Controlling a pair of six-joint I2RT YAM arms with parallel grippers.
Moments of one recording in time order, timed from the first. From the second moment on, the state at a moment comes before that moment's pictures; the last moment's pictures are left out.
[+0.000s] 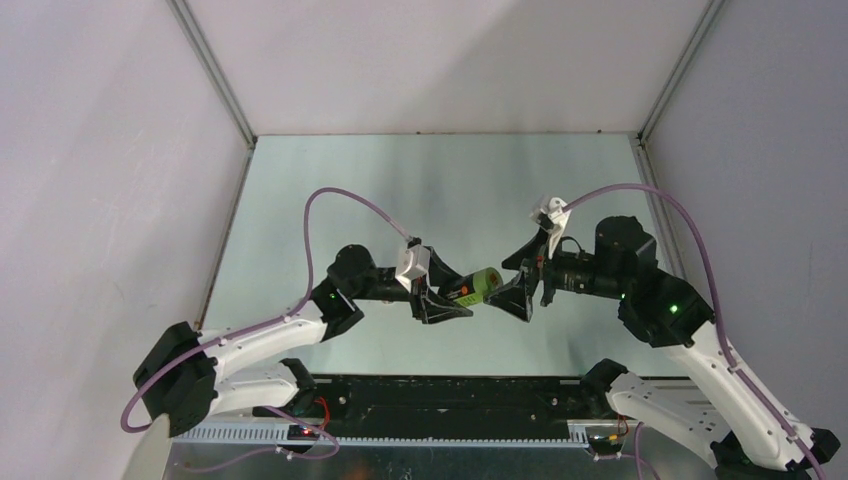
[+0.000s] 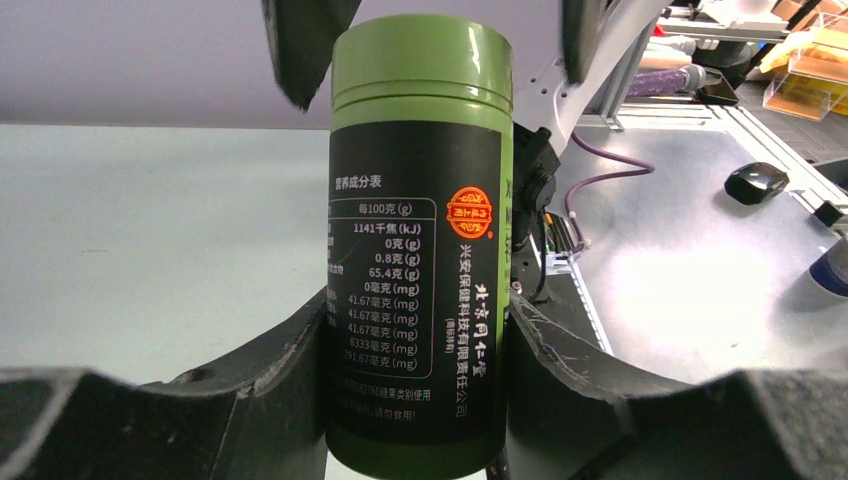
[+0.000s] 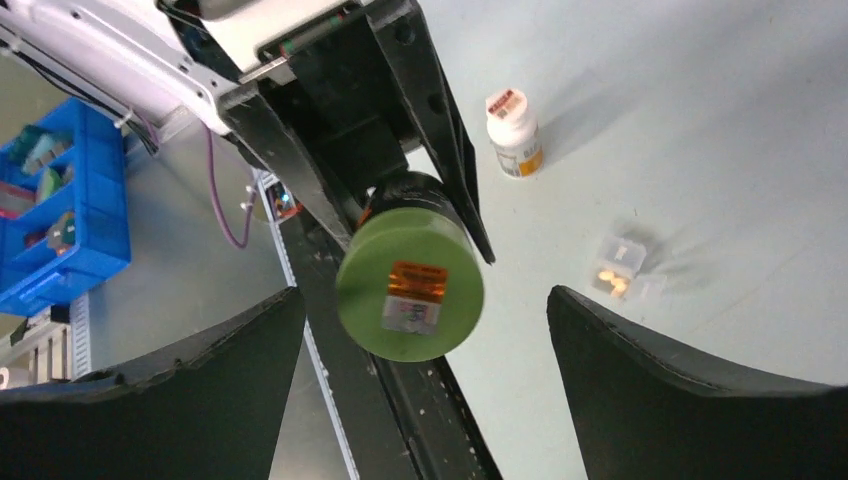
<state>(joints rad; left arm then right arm) -0.87 1.13 0.57 0.67 0.78 -0.15 0.68 0.77 1.07 -0.60 -0.52 0.18</state>
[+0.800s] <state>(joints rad) -0.86 1.16 0.58 0.66 0.77 -0.16 0.68 0.88 1.08 -0.57 -0.49 0.34</state>
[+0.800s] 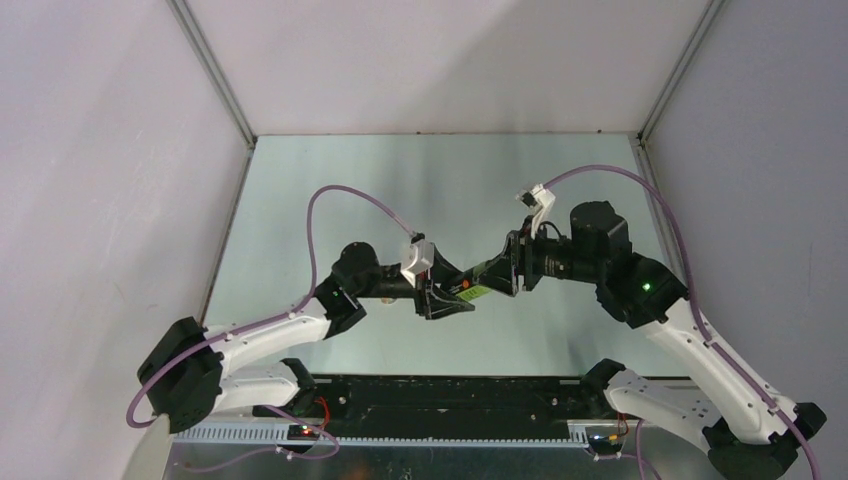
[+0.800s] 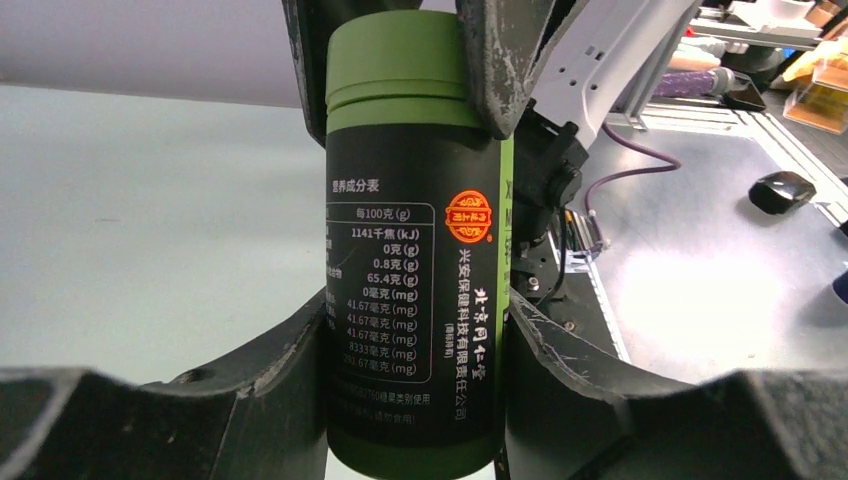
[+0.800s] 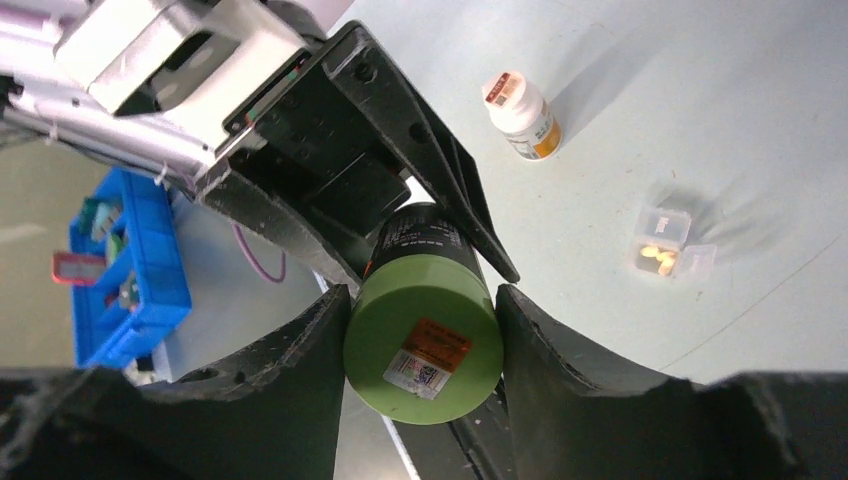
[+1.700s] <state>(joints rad) -0.87 1.15 0.55 0.78 0.58 -0.21 0.72 0.70 1.06 -0.48 -0.32 0.31</state>
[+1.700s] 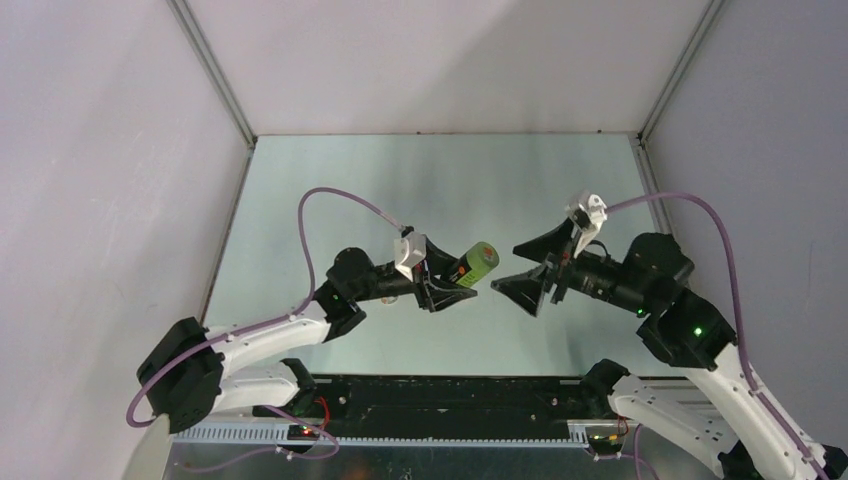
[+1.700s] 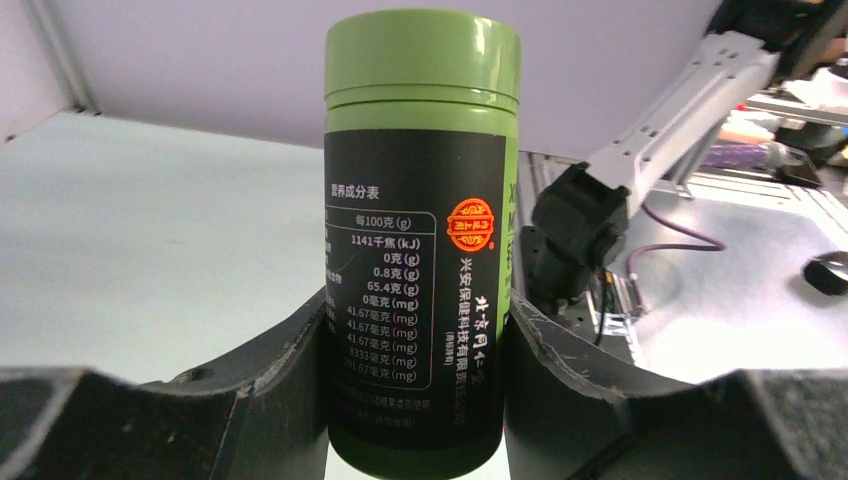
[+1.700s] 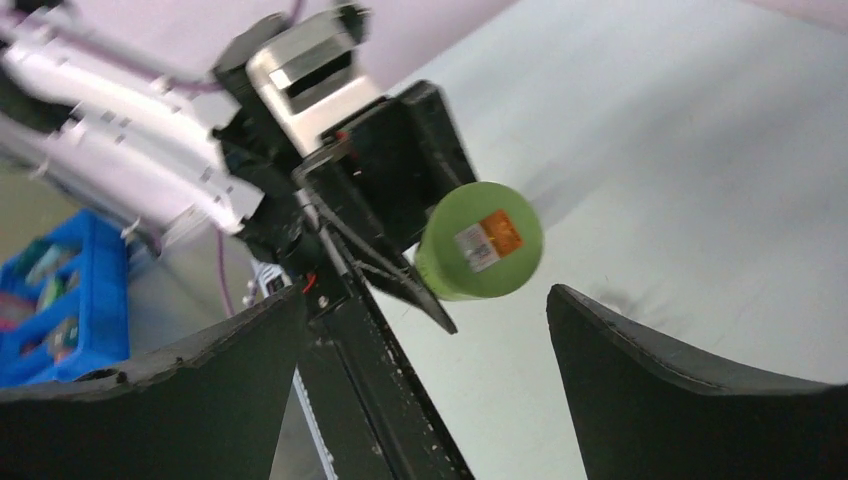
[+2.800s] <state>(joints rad) -0.85 1.15 0.55 0.67 0.52 -0.22 0.83 0.88 1.03 -0.43 -0.06 0.51</state>
